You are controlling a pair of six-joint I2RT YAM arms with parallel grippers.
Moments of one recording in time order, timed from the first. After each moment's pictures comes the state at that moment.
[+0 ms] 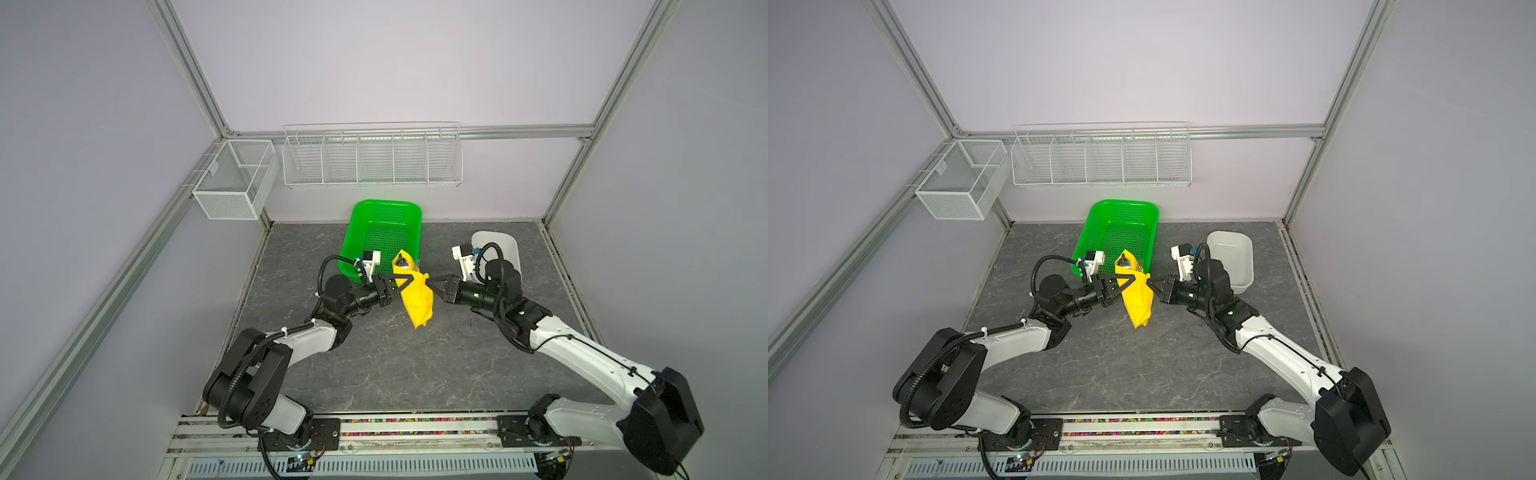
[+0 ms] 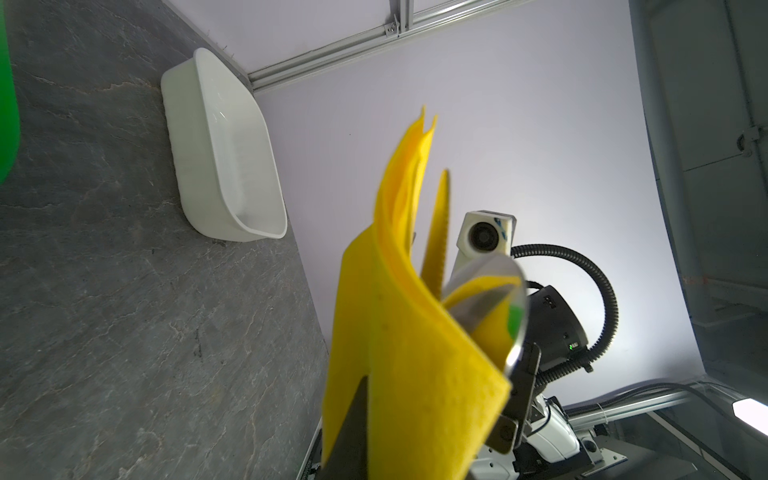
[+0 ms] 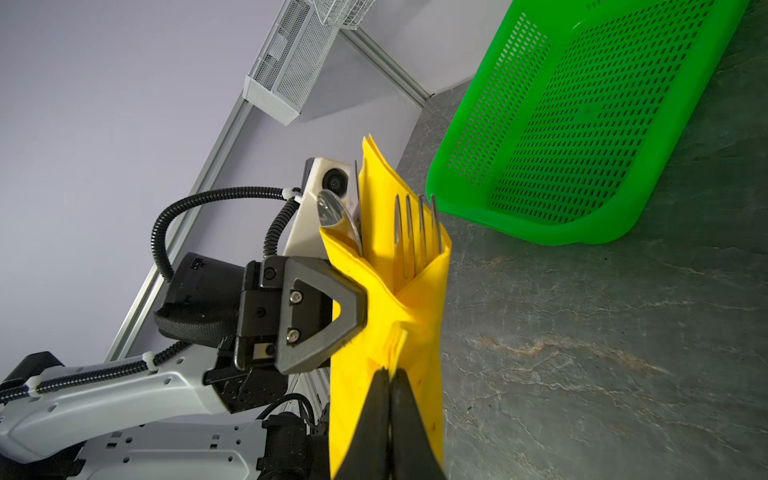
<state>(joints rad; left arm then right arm) -0.53 1.49 0.61 1.01 0.75 -1.36 0.60 1.22 0.82 0.12 -0.47 0.81</state>
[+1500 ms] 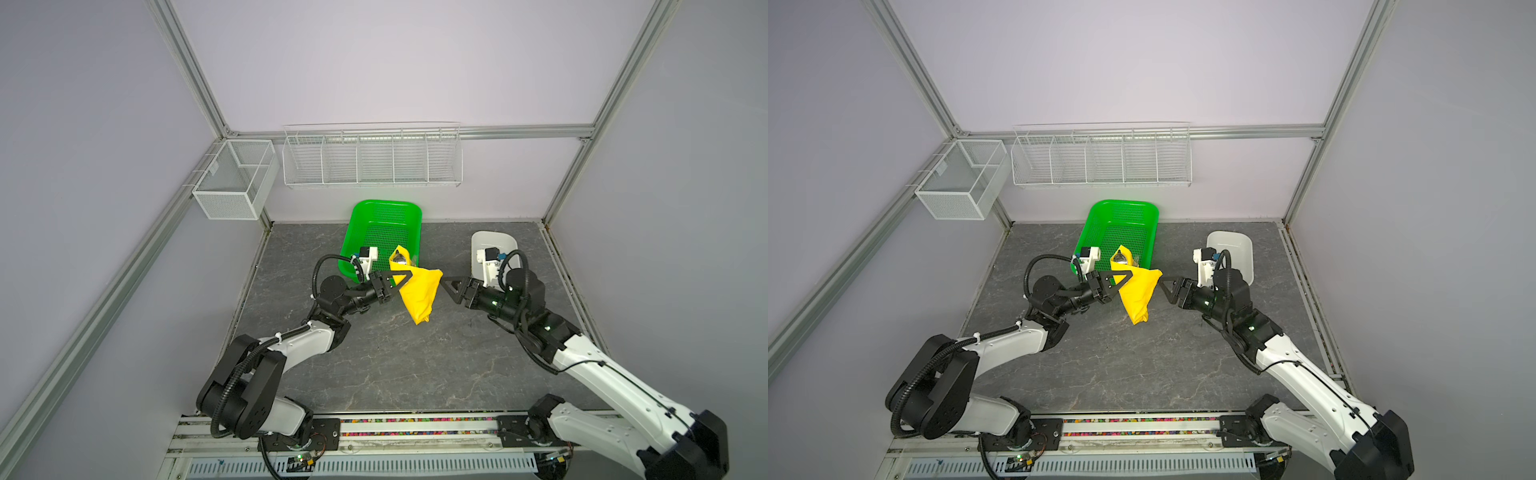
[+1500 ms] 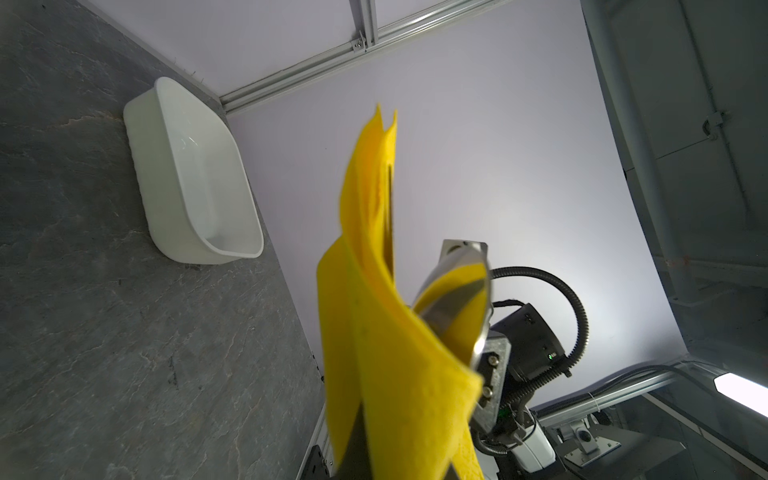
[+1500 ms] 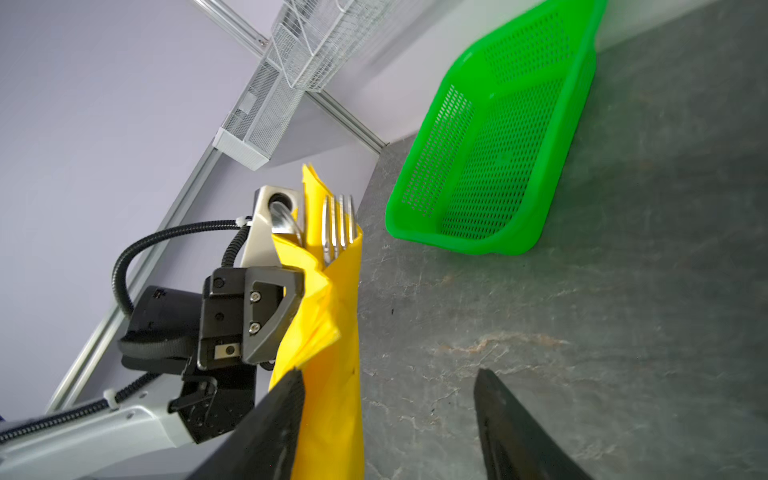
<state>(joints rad) -0.53 1.44 0.61 1.04 0.73 -1.34 0.58 0.98 0.78 -0.05 -0.29 0.78</state>
